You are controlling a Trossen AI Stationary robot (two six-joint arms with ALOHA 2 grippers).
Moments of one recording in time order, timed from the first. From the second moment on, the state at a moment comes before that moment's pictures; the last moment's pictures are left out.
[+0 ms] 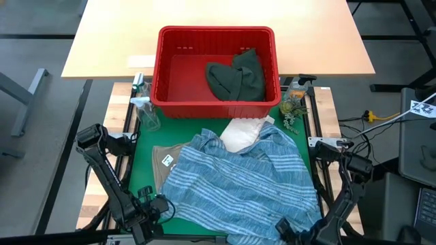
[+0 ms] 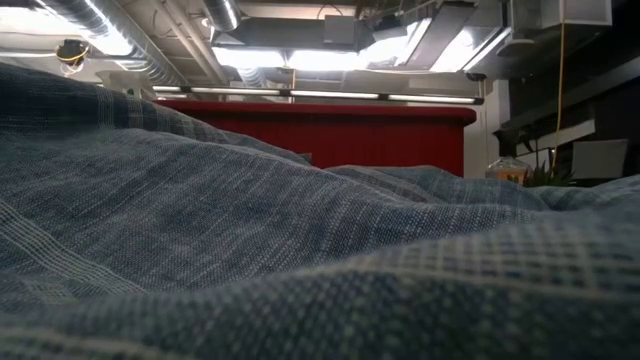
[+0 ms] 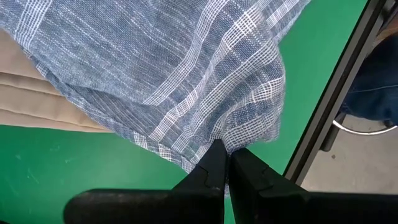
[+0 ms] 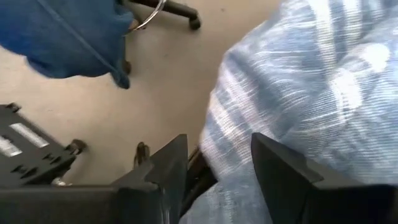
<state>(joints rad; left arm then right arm) -0.99 1.77 1.36 -1.05 -0.22 -1.41 1.11 1.99 1.35 -0.63 0.18 0.44</state>
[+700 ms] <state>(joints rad) -0.99 1.77 1.36 -1.05 -0.22 -1.40 1.10 2.04 1.35 -0.62 0.17 0.44</state>
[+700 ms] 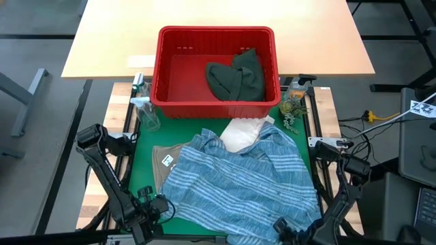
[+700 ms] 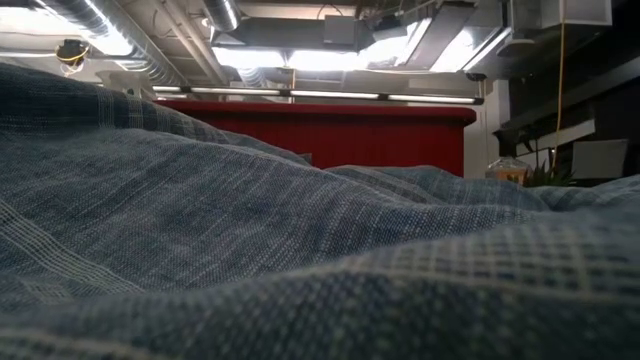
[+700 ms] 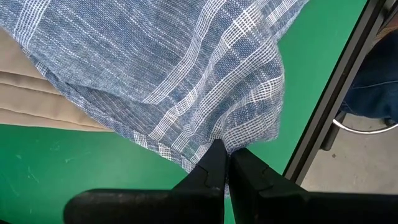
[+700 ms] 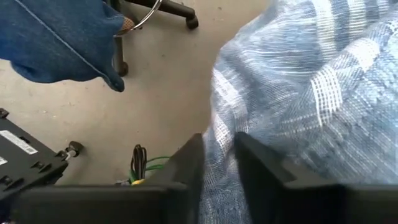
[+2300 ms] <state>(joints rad) -0.90 1.76 1.74 -1.49 -0.51 -1.40 1.17 2.04 2.11 -1.32 0.35 1.13</state>
